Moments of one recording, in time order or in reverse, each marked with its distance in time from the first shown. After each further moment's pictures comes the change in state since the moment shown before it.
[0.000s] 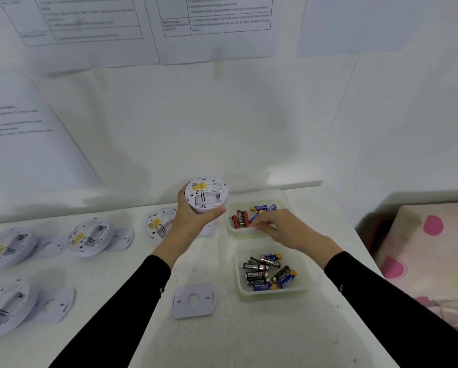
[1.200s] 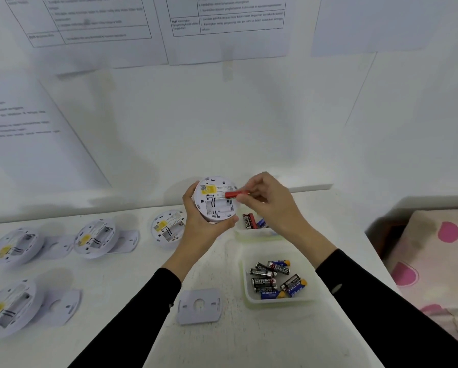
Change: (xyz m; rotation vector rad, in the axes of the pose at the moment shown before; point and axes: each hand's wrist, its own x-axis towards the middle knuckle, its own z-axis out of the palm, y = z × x) left_hand -0.012 0.001 0.011 0.019 0.031 0.162; right_hand 0.021 -0.074 -0.016 0.642 0.390 -0.130
